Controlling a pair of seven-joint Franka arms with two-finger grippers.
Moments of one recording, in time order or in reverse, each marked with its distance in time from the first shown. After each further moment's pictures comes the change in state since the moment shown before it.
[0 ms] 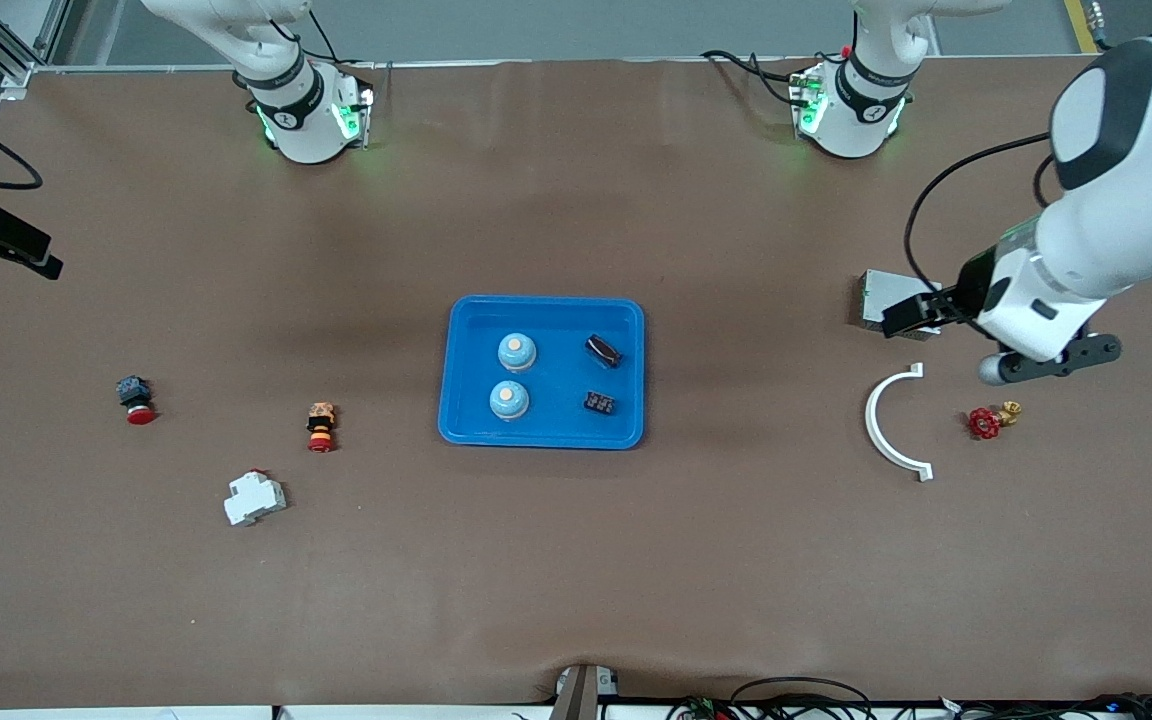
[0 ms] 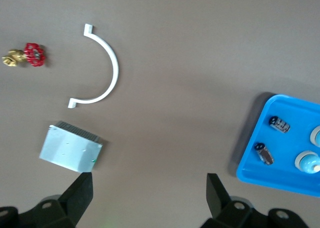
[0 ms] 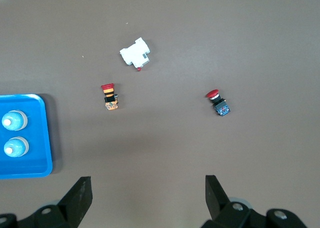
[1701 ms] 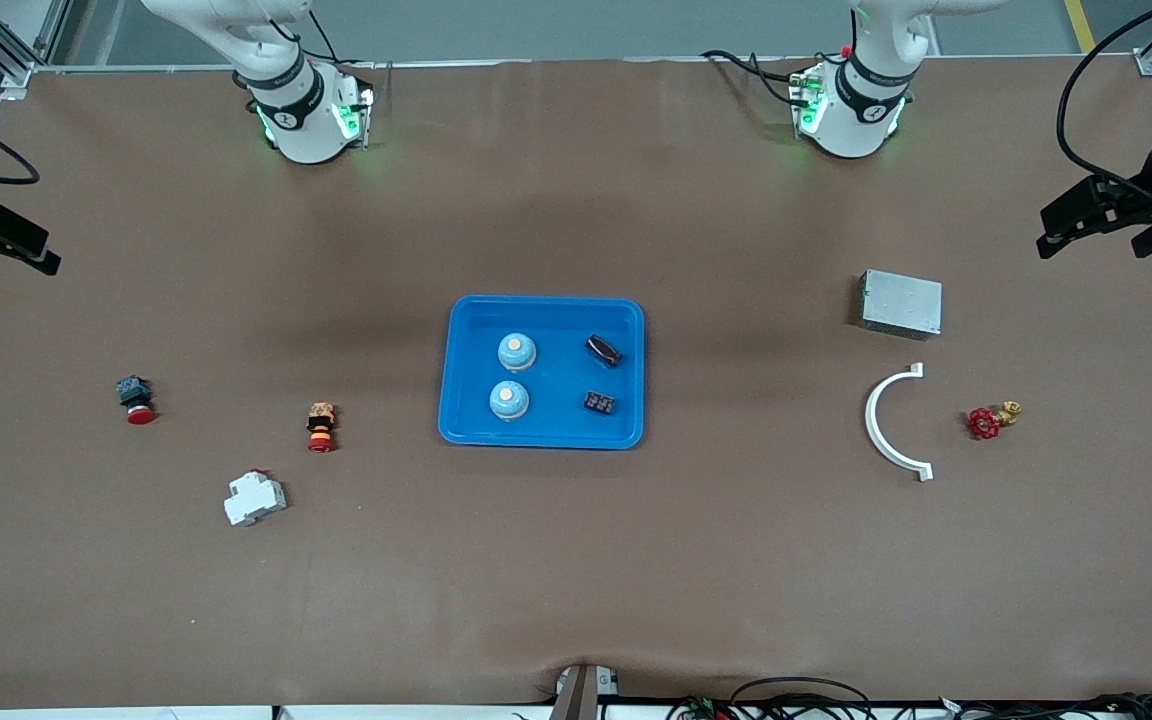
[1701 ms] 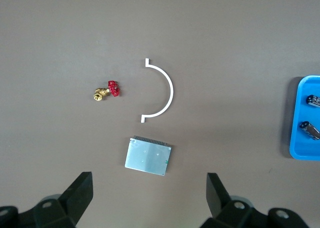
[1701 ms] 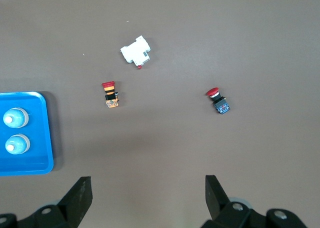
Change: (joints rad) left arm 0.061 -0.205 0.098 0.063 0.119 -0.159 0.380; right arm 0.000 0.001 0.003 0.016 0.000 -0.024 0.000
